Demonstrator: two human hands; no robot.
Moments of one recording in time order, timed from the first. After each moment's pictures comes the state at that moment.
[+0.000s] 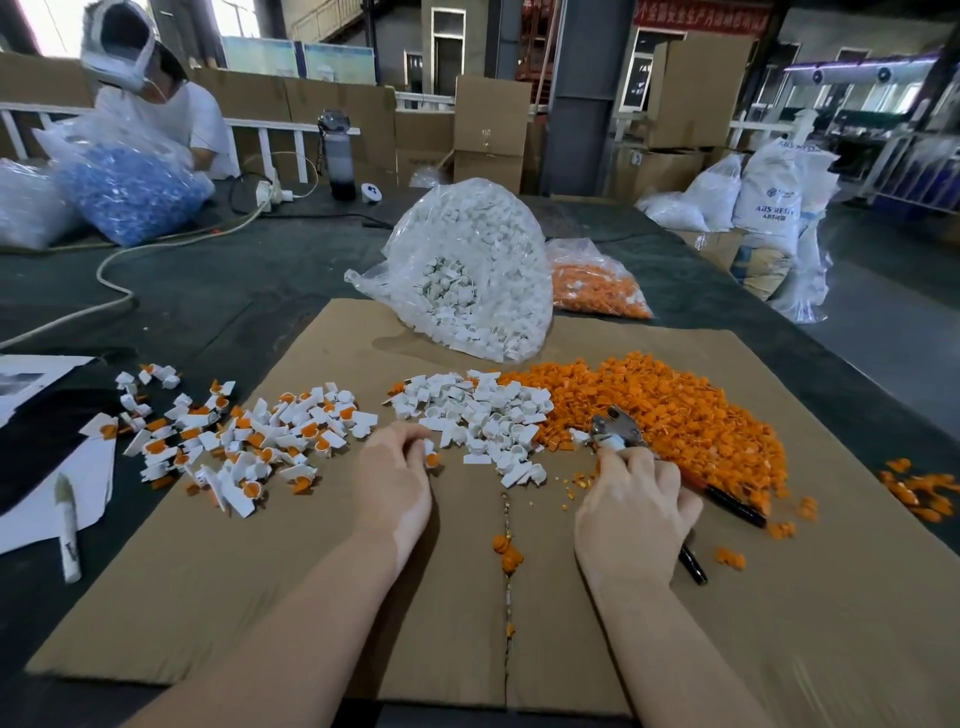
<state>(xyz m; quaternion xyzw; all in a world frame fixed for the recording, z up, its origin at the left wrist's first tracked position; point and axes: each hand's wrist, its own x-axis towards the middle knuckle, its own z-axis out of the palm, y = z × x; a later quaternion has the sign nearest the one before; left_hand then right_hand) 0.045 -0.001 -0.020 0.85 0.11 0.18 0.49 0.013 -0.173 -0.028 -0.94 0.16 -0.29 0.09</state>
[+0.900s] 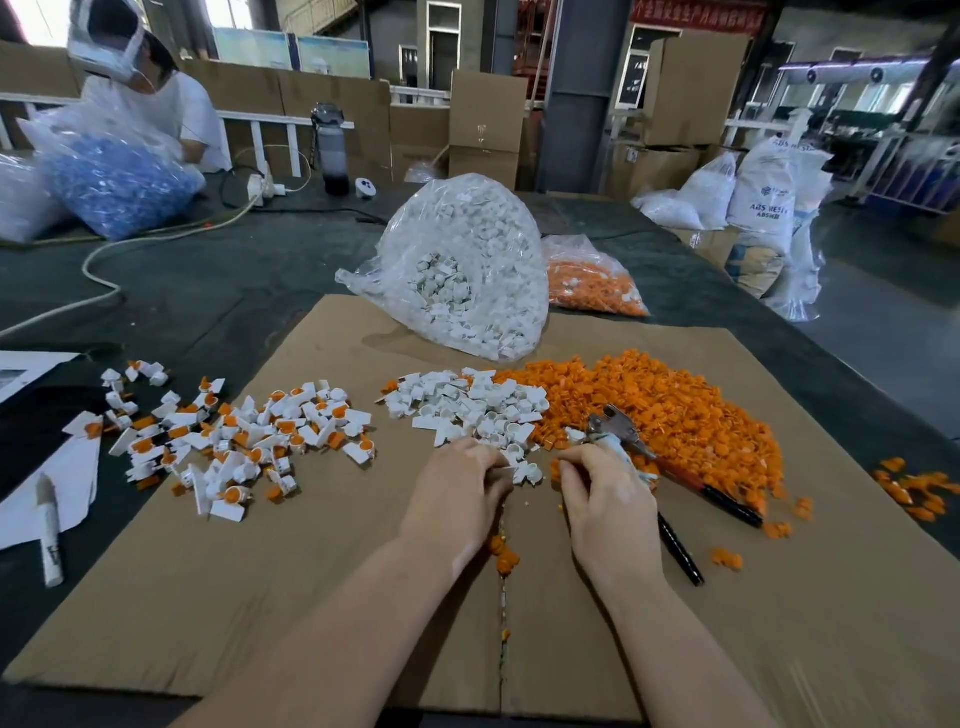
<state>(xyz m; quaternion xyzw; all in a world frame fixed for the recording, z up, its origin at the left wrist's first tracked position) 0.040 -0.038 -0.022 0.93 -0.12 0.14 0.32 0.016 -0.180 -0.023 -0.91 -0.02 -0.26 0.33</state>
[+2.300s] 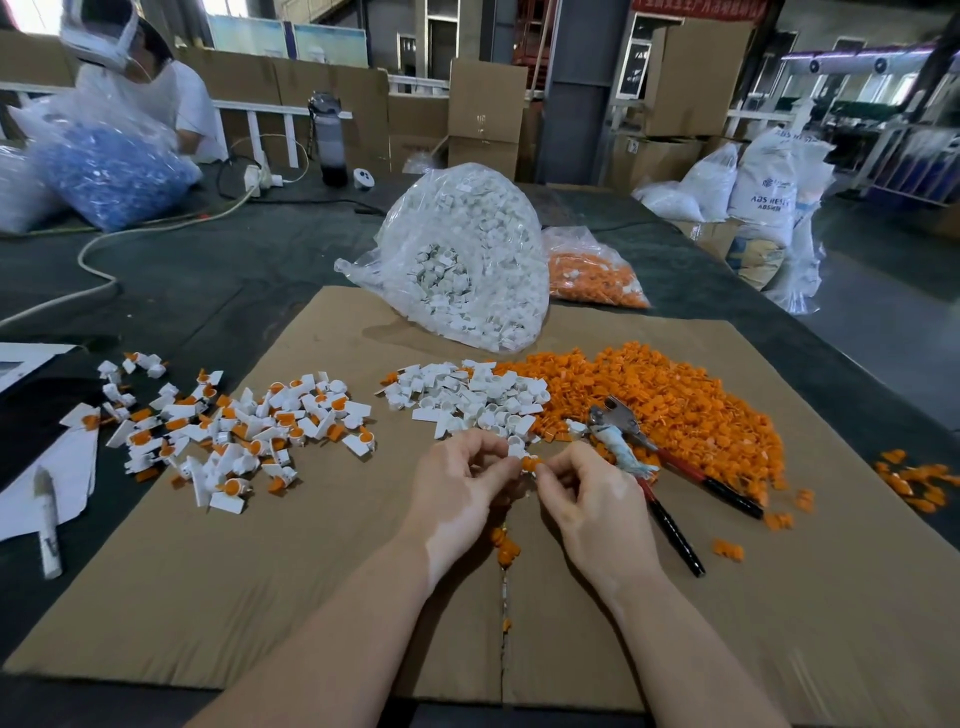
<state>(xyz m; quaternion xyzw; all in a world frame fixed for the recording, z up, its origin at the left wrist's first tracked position) 0.023 -0.040 -0.011 0.74 -0.03 0.01 0.67 0.010 -0.179 -0.026 -0.89 -0.08 -0.22 0.38</state>
